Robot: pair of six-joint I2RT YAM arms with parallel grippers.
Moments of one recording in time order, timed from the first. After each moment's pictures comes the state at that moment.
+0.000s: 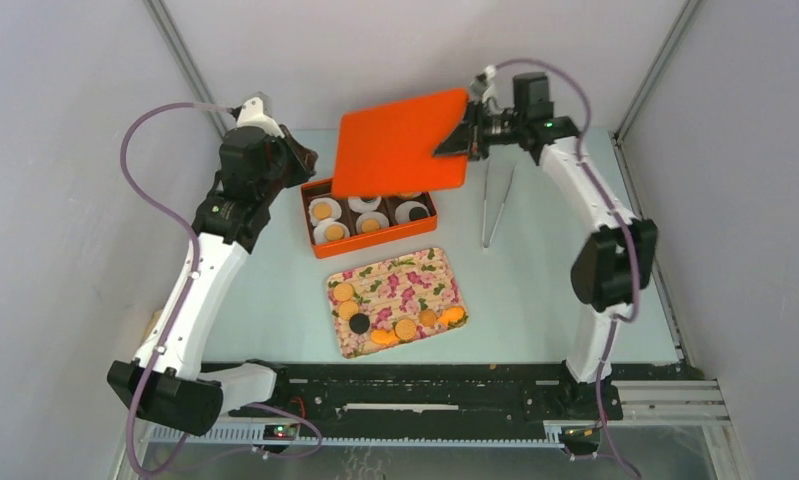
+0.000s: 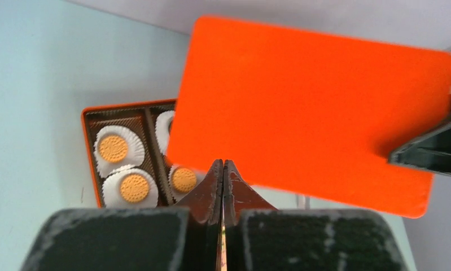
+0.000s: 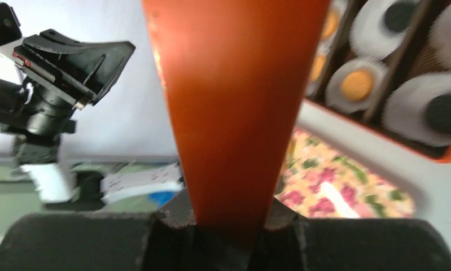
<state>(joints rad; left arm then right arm) -0.25 1.19 1.36 -0.43 -0.03 -0.48 0.25 1.87 1.94 -0.56 -0.93 0.57</state>
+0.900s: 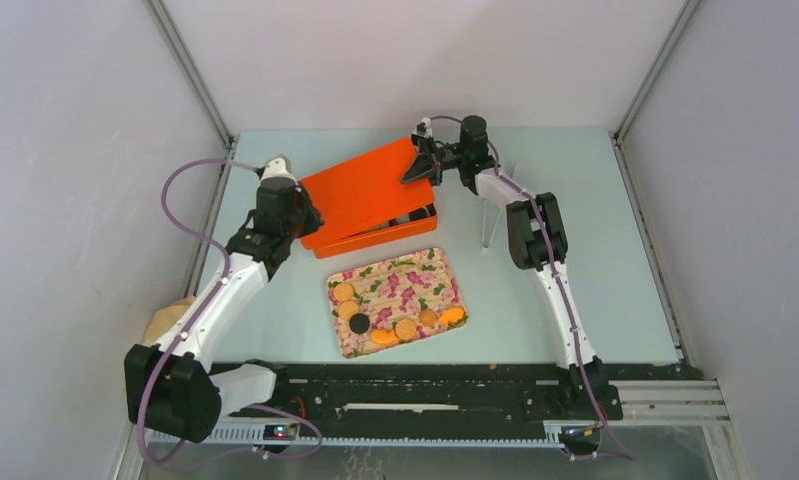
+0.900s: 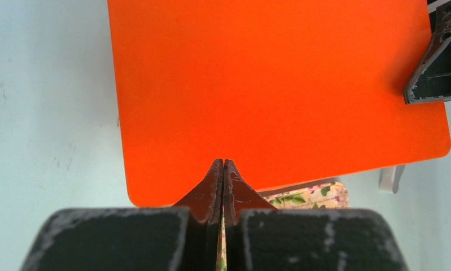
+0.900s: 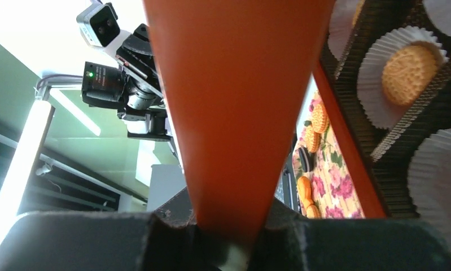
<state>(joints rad) -0.25 1.17 0.93 -0.30 -0.14 -0.52 0.33 2.67 2.20 0.54 -1.54 1.58</state>
